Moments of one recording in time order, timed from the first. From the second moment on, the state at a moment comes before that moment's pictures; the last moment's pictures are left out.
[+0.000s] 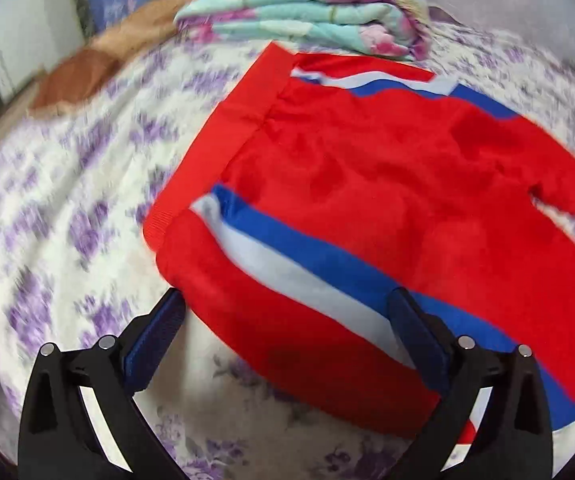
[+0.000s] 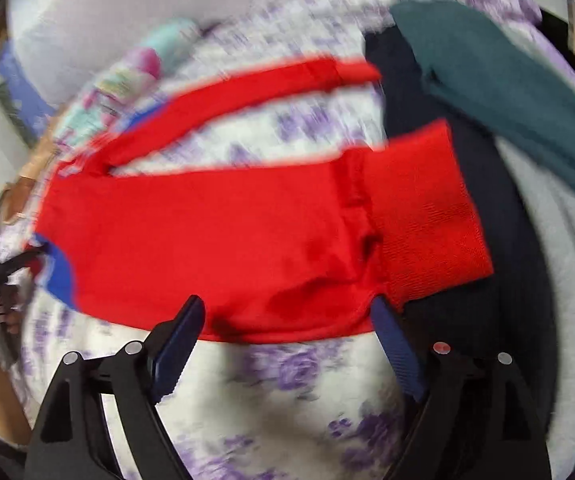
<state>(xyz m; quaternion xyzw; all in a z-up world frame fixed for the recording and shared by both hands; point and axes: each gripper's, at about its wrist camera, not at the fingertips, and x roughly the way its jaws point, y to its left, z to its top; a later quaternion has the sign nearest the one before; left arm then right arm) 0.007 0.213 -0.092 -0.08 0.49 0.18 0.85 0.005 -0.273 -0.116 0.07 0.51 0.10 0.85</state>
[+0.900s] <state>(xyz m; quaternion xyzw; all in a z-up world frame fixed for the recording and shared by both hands) 0.195 0.314 -0.048 0.00 0.51 0.08 0.85 0.260 -0.083 -0.051 -0.12 0.40 0.21 0.89</state>
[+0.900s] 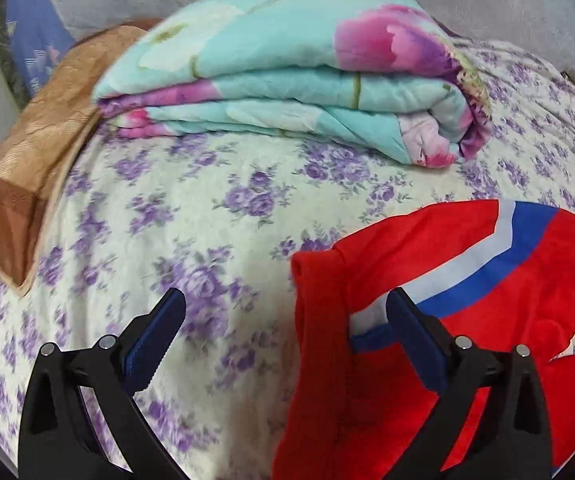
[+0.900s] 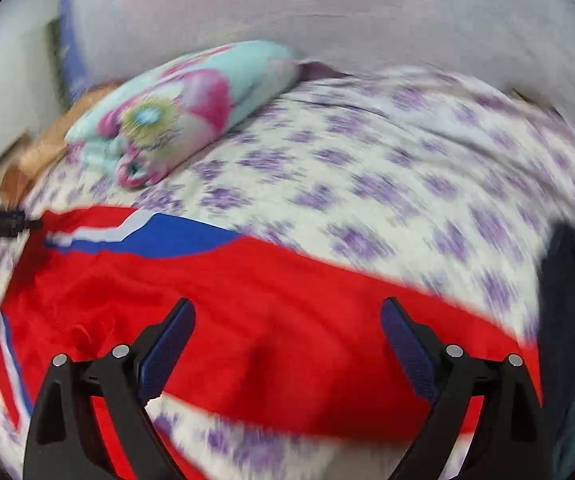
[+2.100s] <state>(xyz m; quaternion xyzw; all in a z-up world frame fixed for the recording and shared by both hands) 0.007 0.292 -0.028 0.00 0.50 -0.05 0.86 0.037 -0.056 -0.098 -0.15 0.49 0.44 0.74</state>
